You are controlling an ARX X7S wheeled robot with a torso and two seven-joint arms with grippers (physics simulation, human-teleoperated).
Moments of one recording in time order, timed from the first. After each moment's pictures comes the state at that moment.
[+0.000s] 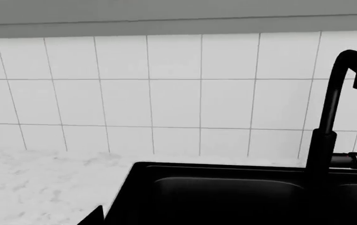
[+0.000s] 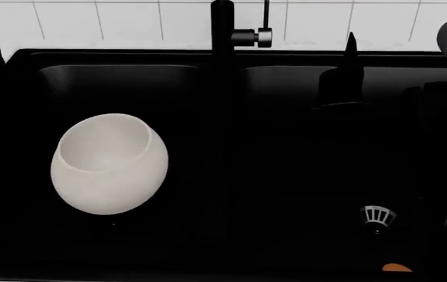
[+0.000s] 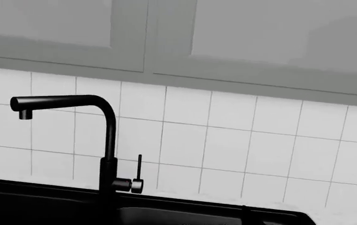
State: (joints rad) left arm -0.95 -0.35 0.00 0.23 -0.48 -1.15 -0.25; right arm 1.43 1.13 -1.22 -0.43 1.39 0.17 0.79
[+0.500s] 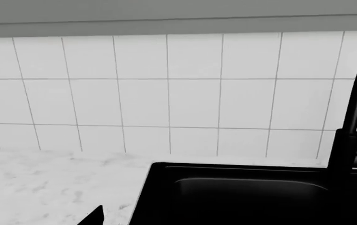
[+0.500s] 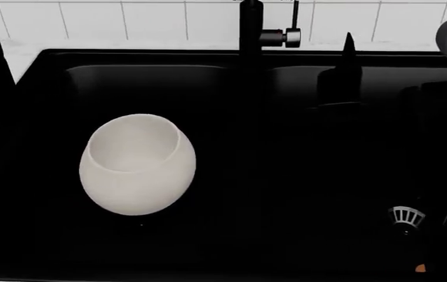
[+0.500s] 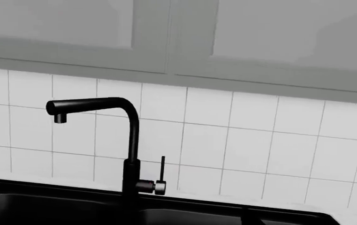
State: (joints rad) left arm -0.95 -0.36 0.00 0.23 -0.49 -1.14 -0.26; right arm 1.42 1.12 -1.22 -0.42 1.40 0.17 0.78
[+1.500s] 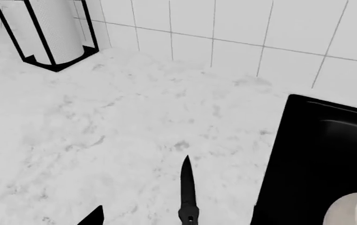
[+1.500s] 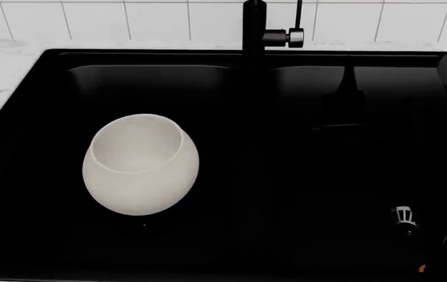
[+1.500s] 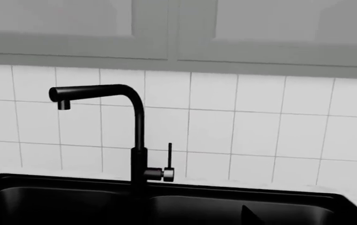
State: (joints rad) left arm -1.09 -0.62 -0.12 0.02 -1.06 -1.47 -0.92; right arm 1.32 1.14 -1.22 -0.41 1.38 0.06 0.76
